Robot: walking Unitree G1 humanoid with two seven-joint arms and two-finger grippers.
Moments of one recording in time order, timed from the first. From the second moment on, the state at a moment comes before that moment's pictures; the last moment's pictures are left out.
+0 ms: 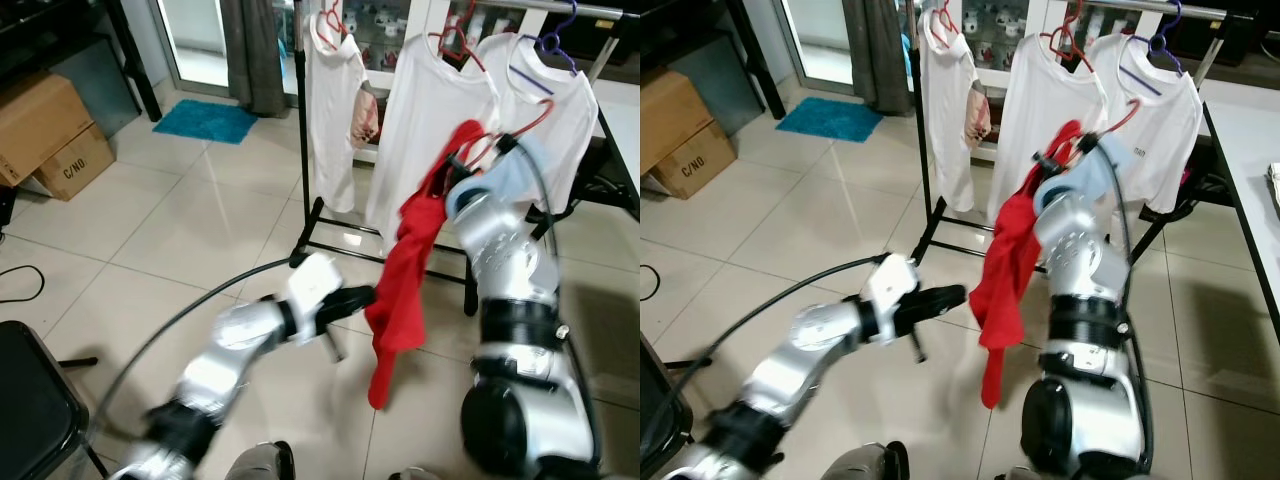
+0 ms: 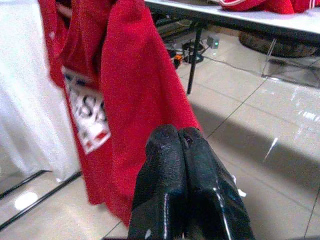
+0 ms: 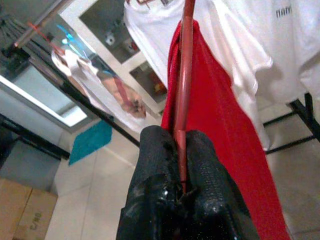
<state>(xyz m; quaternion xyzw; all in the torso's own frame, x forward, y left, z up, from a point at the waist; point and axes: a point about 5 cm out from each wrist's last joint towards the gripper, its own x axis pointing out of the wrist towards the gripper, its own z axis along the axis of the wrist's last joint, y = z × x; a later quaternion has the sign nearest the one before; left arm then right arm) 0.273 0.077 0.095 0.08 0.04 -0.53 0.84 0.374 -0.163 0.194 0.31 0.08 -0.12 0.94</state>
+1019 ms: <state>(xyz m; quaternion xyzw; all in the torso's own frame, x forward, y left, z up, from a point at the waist) 0.281 0.064 0.130 0.16 -0.18 -0.34 0.91 0.387 -0.147 0.220 0.44 0.03 -0.04 0.90</state>
